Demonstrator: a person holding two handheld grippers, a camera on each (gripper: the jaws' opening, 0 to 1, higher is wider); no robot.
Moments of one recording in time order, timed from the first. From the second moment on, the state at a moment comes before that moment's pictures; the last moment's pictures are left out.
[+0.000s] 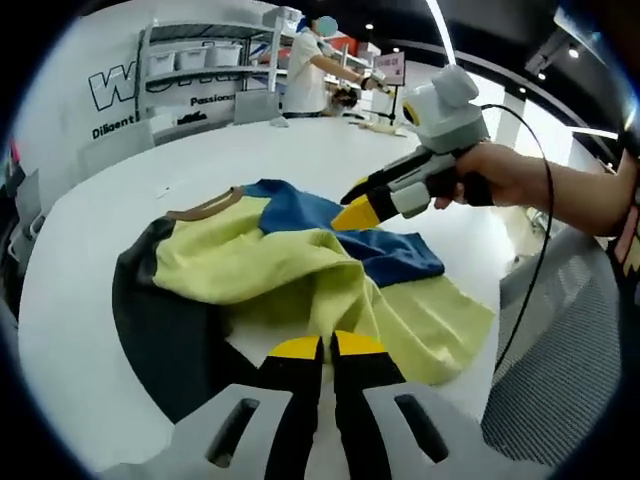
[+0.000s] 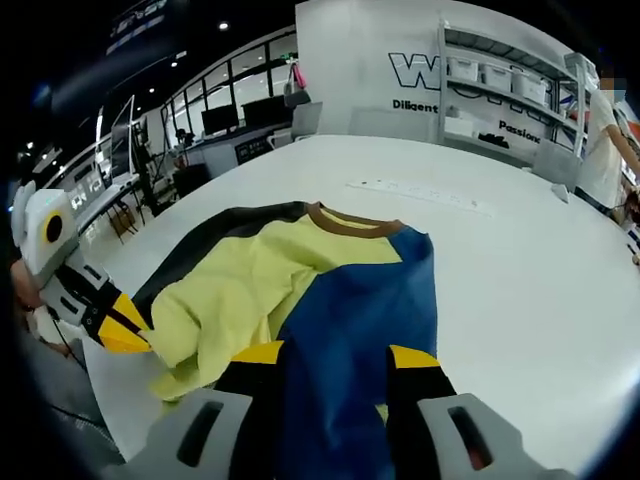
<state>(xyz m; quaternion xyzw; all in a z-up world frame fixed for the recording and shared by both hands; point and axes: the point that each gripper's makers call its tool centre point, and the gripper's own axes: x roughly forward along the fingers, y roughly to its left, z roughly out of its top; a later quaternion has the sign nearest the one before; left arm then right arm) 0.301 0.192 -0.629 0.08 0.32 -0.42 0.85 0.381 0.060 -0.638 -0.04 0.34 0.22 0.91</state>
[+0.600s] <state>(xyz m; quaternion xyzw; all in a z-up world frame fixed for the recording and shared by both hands) 0.287 0.215 -0.612 0.01 0.32 -0.36 0.87 0.367 0.059 -0.635 -0.04 0.34 0.22 0.91</state>
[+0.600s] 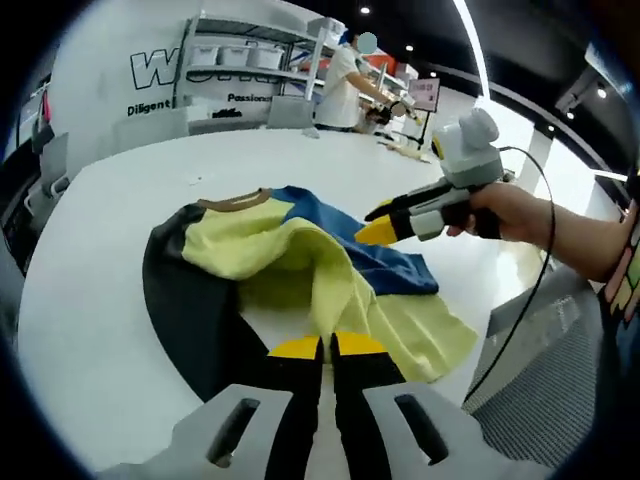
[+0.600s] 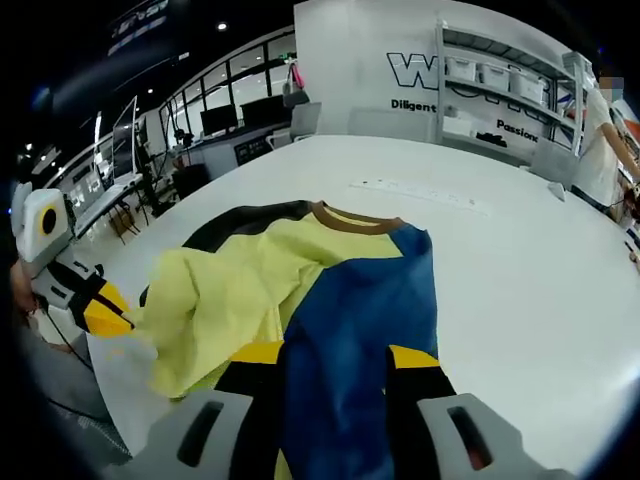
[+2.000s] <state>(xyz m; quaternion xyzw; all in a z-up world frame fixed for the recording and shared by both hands) 0.242 0.255 -0.613 0.00 0.37 -0.29 0.88 0.285 0.058 -0.648 -0.06 0.41 0.25 0.87</state>
